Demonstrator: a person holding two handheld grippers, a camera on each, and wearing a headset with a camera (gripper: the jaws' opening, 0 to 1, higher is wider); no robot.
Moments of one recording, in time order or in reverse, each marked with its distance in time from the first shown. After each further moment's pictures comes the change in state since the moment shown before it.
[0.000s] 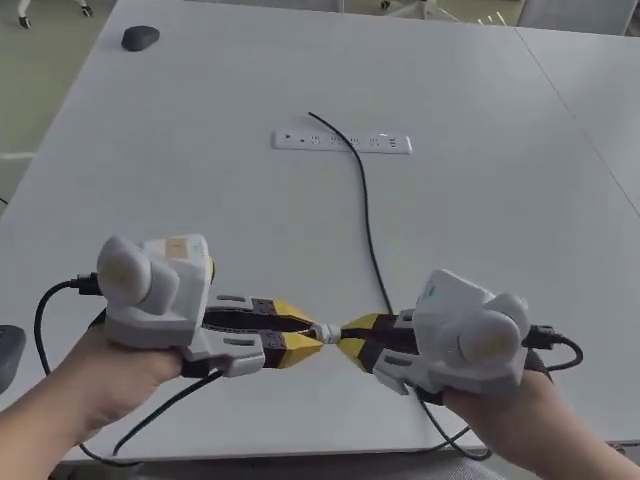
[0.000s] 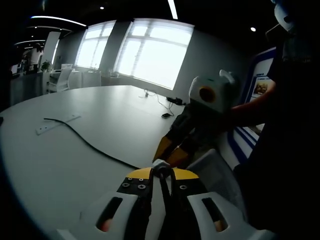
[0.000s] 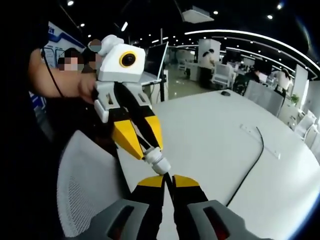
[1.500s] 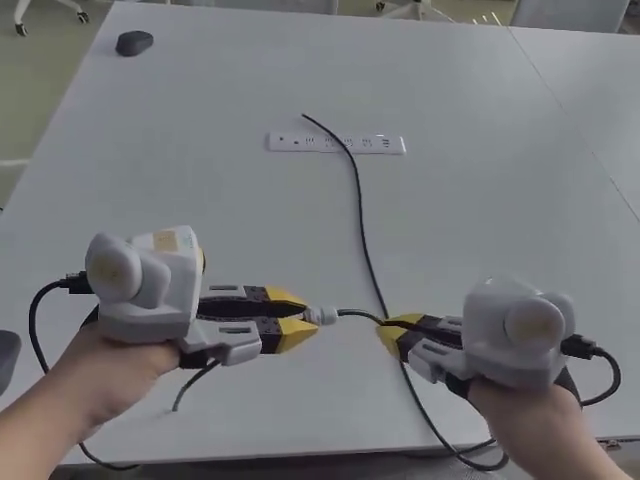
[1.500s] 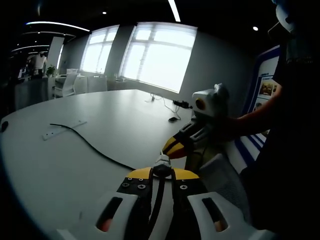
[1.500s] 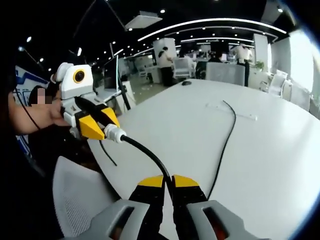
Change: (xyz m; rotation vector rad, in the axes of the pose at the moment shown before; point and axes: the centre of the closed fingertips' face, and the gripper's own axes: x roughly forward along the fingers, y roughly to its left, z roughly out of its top) left arm 0.001 0.008 0.013 0.020 -0.027 0.062; right arm -0.030 -0.055 -0.042 0.356 -0.054 -0.210
